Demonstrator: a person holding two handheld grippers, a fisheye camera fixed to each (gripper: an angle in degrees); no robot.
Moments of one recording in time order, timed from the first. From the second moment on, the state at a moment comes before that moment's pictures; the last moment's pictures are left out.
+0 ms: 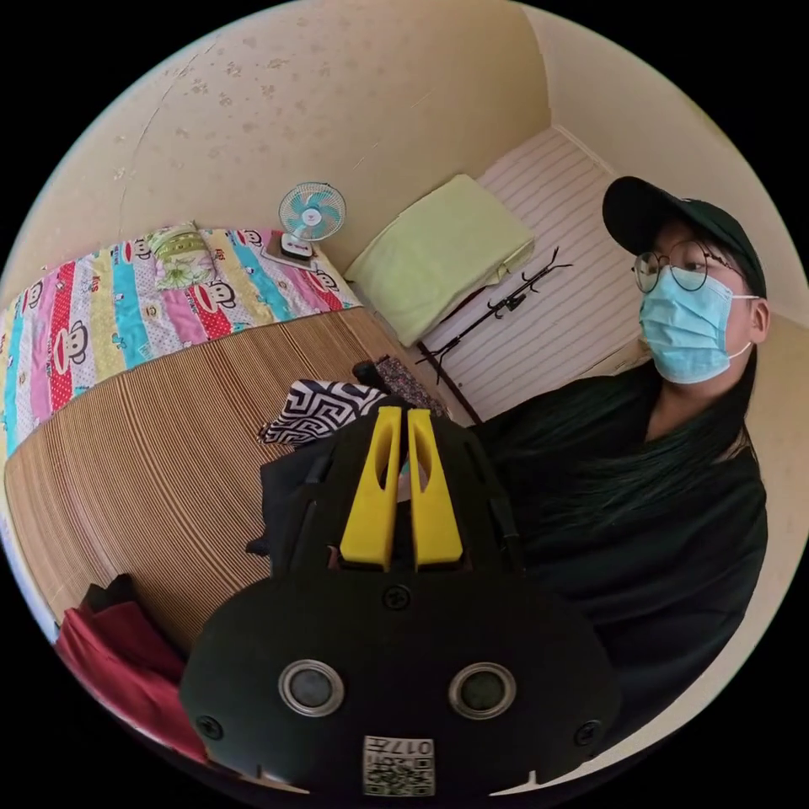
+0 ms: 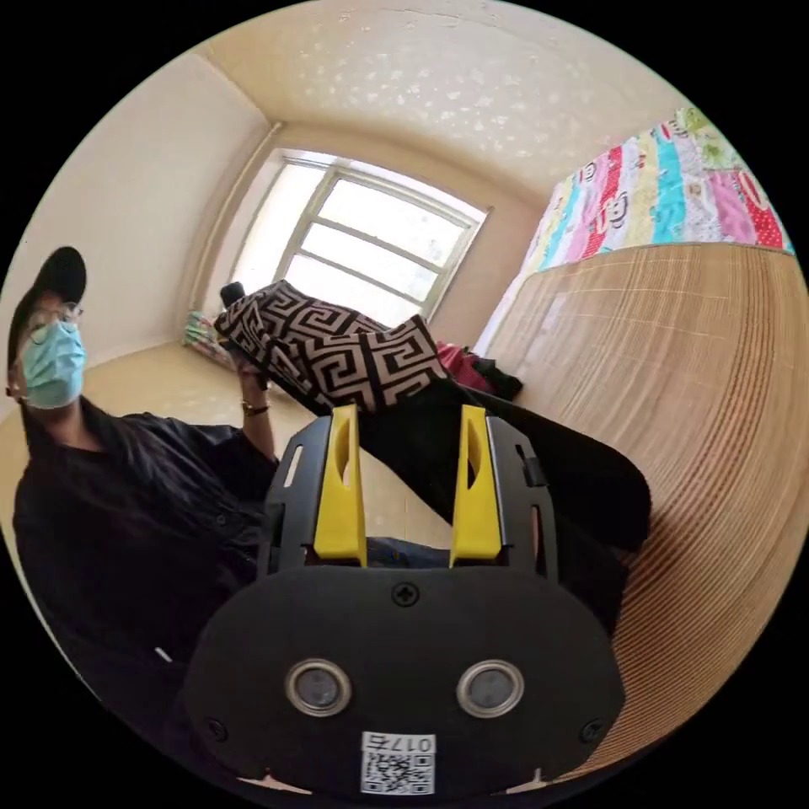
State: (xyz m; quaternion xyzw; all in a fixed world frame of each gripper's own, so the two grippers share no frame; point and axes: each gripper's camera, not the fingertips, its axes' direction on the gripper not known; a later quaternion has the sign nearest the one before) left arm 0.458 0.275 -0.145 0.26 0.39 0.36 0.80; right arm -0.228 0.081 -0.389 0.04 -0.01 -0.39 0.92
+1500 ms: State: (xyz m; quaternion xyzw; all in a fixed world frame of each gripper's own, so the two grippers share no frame) left arm 0.235 0.276 -0.226 0.22 0.66 0.25 0.68; right arm -0.436 0.403 -0.521 0.21 0.08 -0.65 0.73
